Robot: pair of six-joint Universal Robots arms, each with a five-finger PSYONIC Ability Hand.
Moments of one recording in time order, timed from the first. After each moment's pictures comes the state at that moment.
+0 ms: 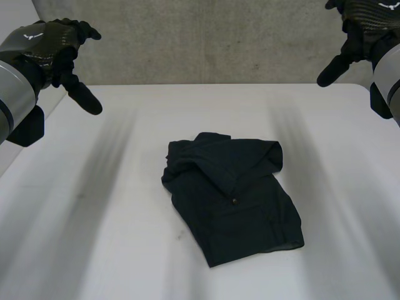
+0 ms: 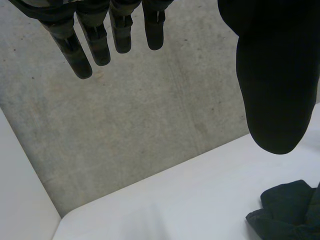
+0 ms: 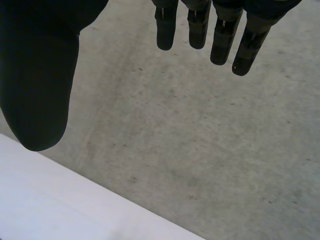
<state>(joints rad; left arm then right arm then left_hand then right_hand) 4.33 -1.65 -1.23 2.82 -1.65 3.20 1.95 -1.41 1.18 0.12 1.67 3.02 0.21 0.20 0.21 0.21 0.05 0.21 0.22 0.21 0.24 0.07</state>
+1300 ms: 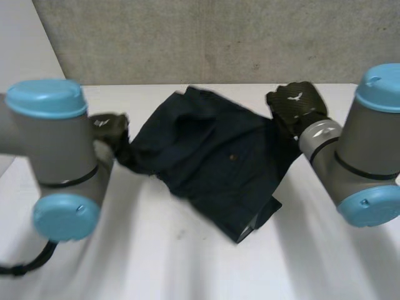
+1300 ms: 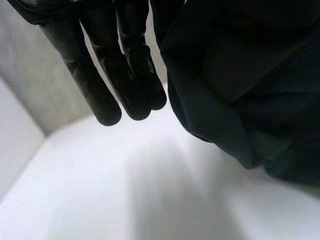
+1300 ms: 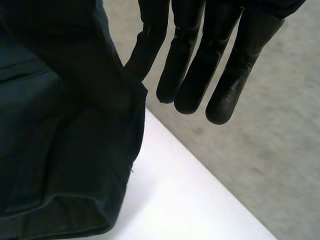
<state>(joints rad) 4.20 -2.00 -1.37 3.07 -1.91 3.19 2.05 -1.15 1.33 -0.07 1.57 2.73 1.12 1.19 1.18 1.19 0.98 0.97 1.18 1.18 1.19 0.96</state>
